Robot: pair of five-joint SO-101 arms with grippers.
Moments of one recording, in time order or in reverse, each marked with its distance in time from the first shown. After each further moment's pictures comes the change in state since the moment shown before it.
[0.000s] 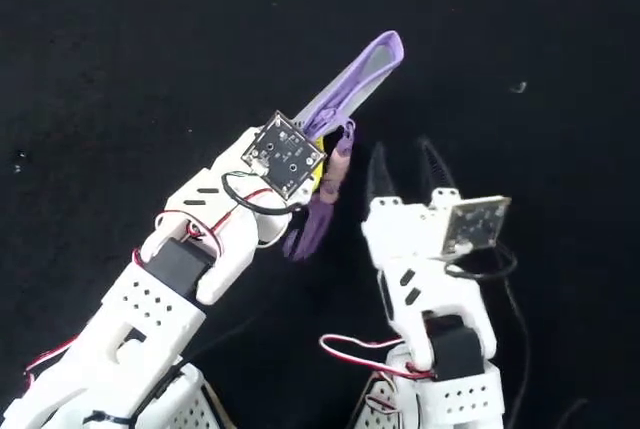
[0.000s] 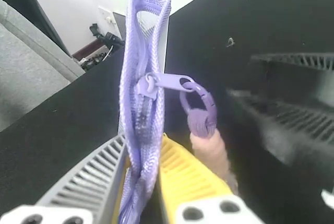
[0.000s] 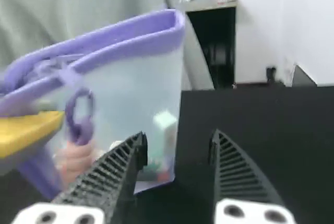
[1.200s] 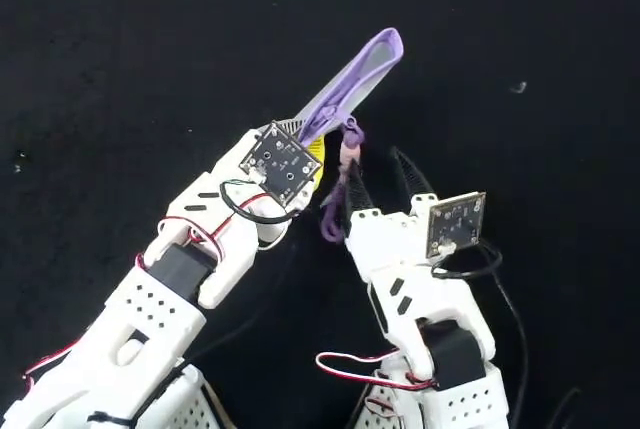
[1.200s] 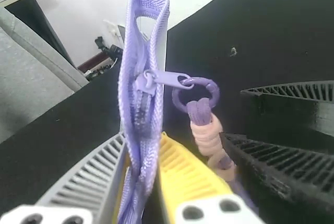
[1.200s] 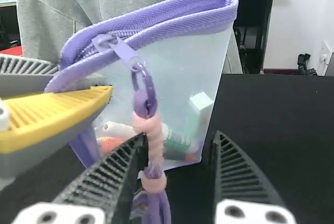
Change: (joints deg) left arm 0.1 -0.4 4.6 -7.2 0.0; right arm -6.8 0.0 -3.4 7.7 0.7
